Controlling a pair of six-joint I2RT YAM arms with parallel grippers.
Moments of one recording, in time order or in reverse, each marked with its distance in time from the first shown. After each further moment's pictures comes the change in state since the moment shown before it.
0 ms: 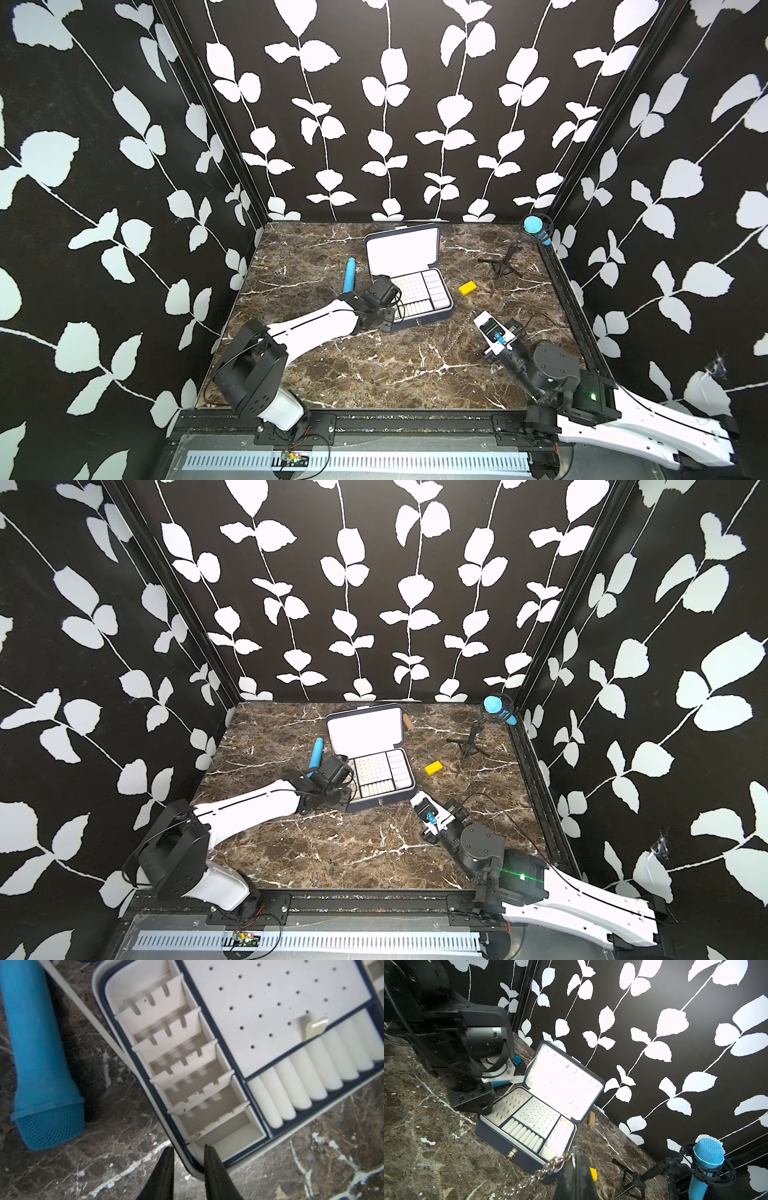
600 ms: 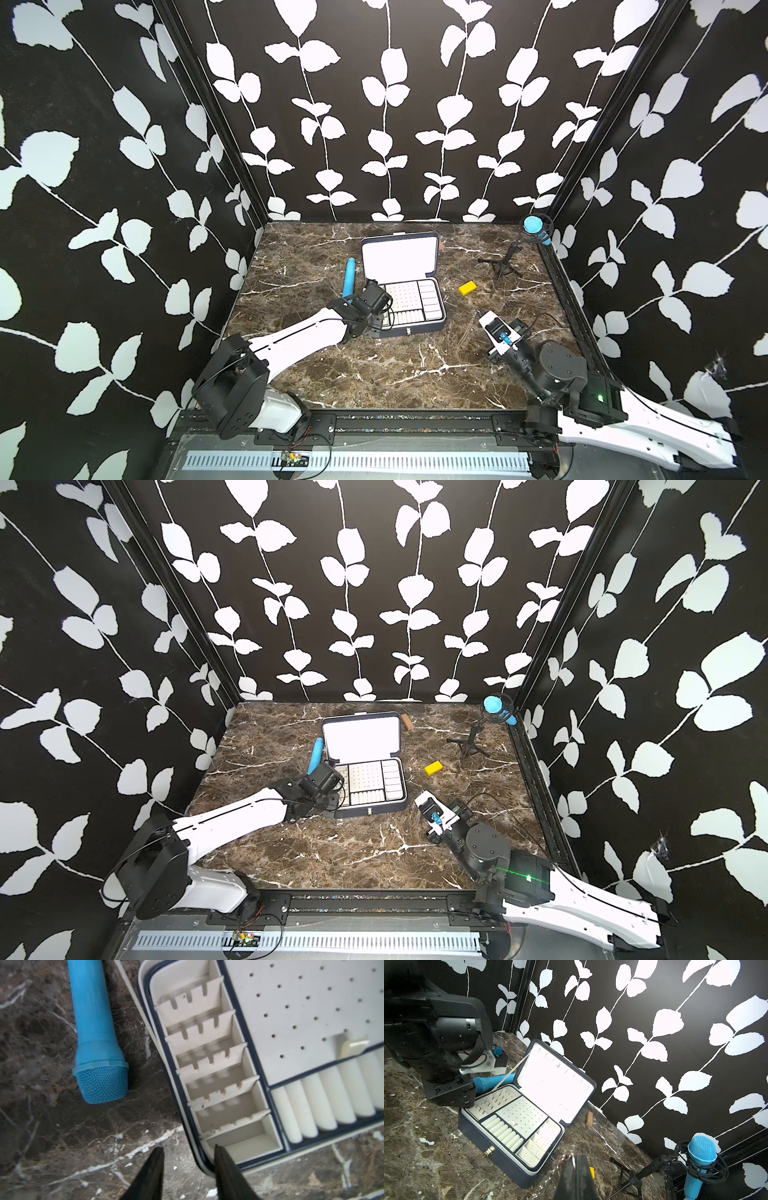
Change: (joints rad) left arm 0.006 -0.118 -0.053 -0.104 -0.074 -0.022; right arm 0.000 -0.021 0.023 -0.037 0.006 0.000
